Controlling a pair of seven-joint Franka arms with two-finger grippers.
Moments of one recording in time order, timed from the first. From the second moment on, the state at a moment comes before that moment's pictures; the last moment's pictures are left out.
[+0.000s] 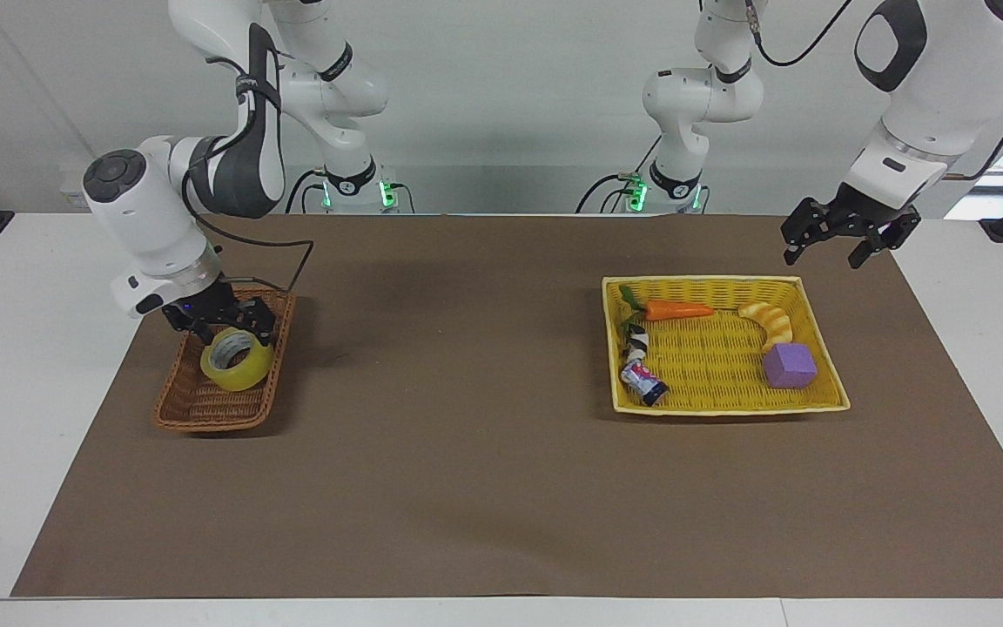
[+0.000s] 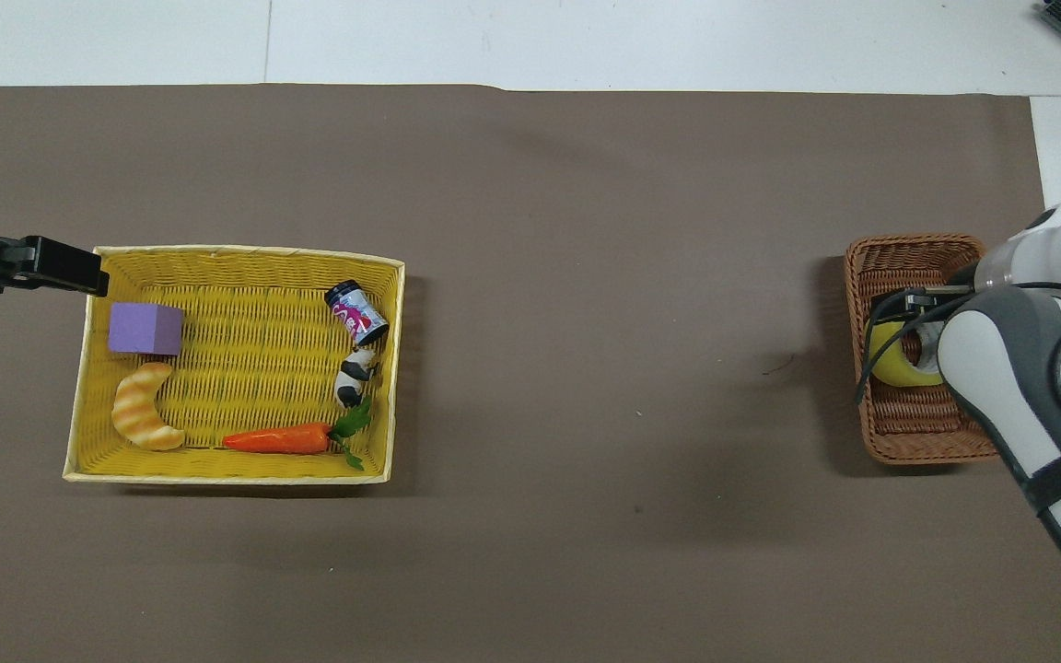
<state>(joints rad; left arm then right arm) -0.11 0.03 0.05 -1.56 -0.04 1.62 0.05 -0.02 0.13 -0.09 -1.88 0.04 2.04 -0.08</state>
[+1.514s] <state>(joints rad) -0.11 0.03 0.05 -1.56 -0.04 1.62 0.05 0.07 -0.11 -0.10 -1.62 0.01 1.48 0.16</state>
